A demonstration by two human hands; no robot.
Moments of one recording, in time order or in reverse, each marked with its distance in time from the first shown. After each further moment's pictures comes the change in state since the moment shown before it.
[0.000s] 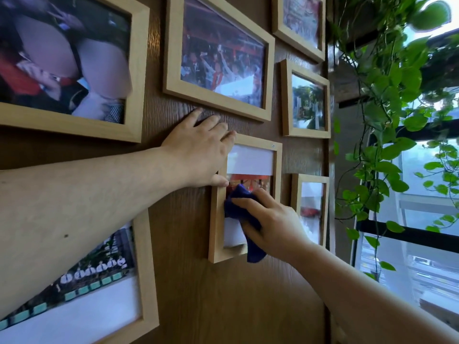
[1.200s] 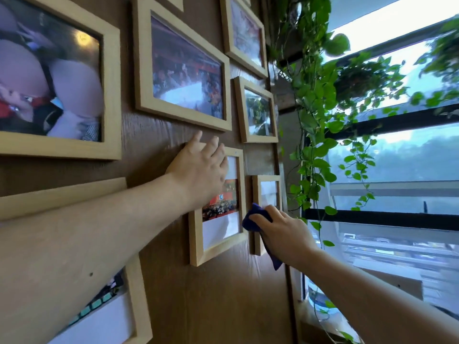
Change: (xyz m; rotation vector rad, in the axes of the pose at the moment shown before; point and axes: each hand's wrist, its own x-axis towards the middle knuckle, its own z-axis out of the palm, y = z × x) left_hand -0.006 0.030 -0.007 0.062 0.138 0.221; right_hand -0.059 0.011 -0.031 -0.475 -0.324 0.356
